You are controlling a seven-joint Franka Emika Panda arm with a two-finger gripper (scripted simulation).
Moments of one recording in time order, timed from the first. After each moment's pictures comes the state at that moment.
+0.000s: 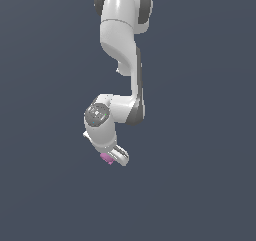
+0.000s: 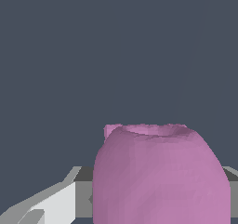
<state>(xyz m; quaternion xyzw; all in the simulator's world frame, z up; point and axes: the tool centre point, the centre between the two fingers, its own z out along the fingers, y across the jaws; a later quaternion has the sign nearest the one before) 0.083 -0.085 0.042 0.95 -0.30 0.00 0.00</state>
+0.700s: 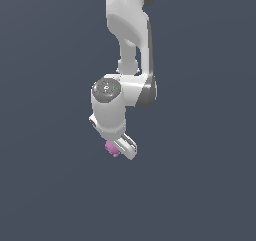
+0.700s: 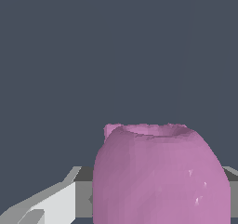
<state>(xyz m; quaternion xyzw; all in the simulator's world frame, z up) 0.077 -0.053 0.119 0.93 -0.36 0.01 0.00</state>
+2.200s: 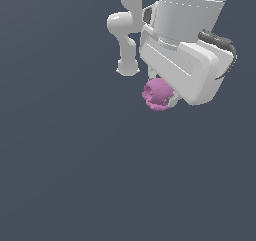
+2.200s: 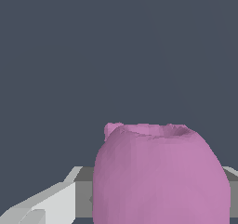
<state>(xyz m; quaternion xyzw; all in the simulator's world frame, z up) 0.078 0.075 0.404 0.82 -0.57 0.07 0.00</state>
